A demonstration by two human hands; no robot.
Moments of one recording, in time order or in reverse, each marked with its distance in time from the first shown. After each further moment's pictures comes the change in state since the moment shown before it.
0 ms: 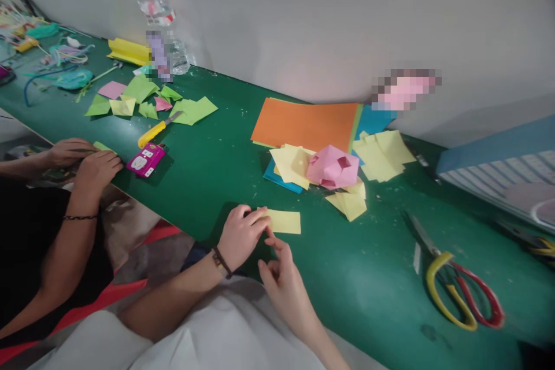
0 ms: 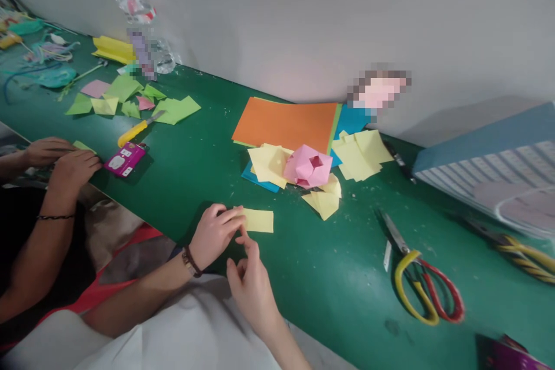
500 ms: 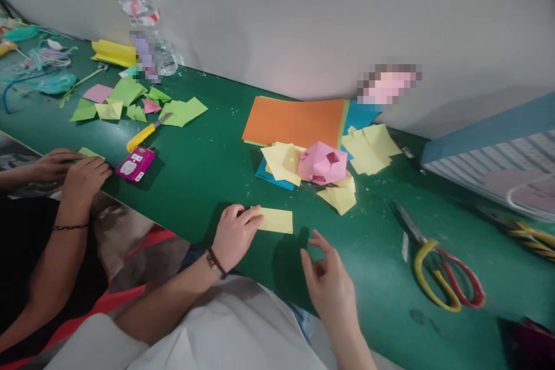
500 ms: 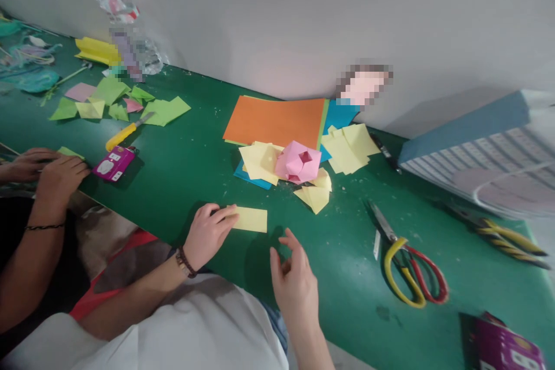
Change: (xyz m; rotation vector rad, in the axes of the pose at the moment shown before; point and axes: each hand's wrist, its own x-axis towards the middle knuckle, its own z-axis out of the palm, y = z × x) left_hand 0.003 0.001 -0.005 0.040 0.024 0.032; right_hand -0.007 0.021 -0.058 -0.490 0.459 -0.056
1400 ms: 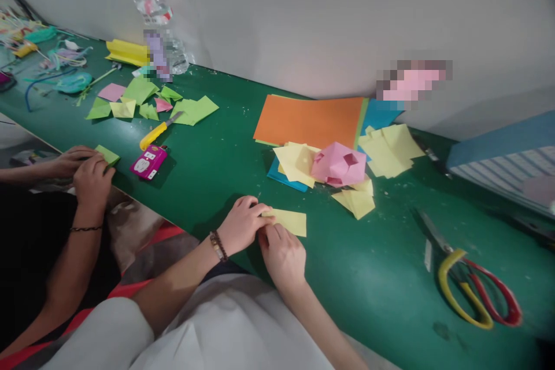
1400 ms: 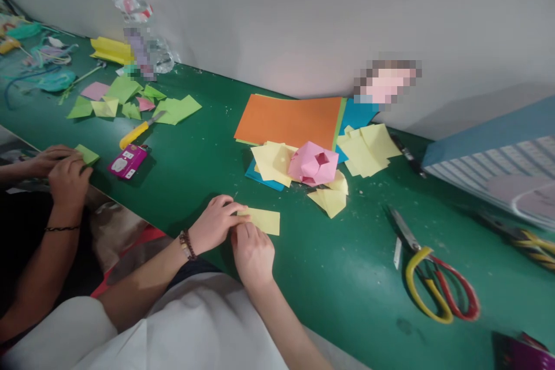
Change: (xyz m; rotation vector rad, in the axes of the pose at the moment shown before) left_hand 0.014 -0.030 -0.008 -0.083 -0.276 0.147; right_hand 0.023 -0.061 0.075 -0.291 0.028 -0.455
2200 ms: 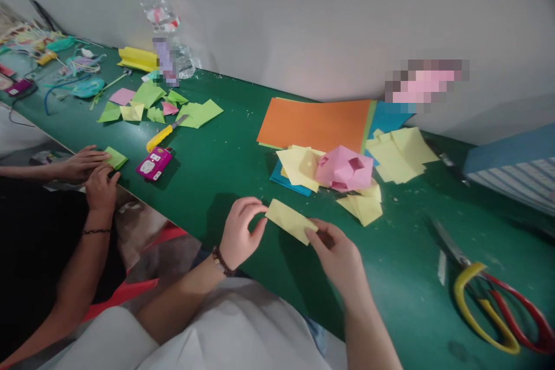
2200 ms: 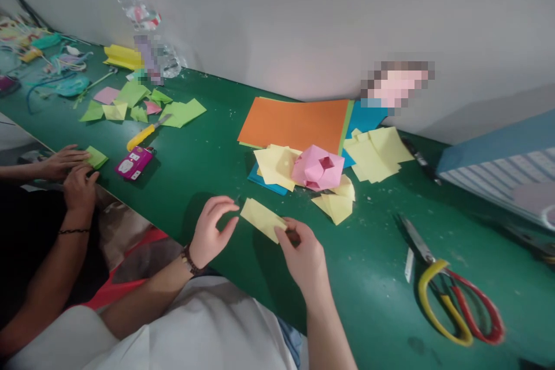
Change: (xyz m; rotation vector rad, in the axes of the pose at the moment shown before) left_hand -0.006 0.022 0.001 -0.482 0.564 -0.275; right_hand 0.008 0.087 -0.038 0.639 -0.189 0.657
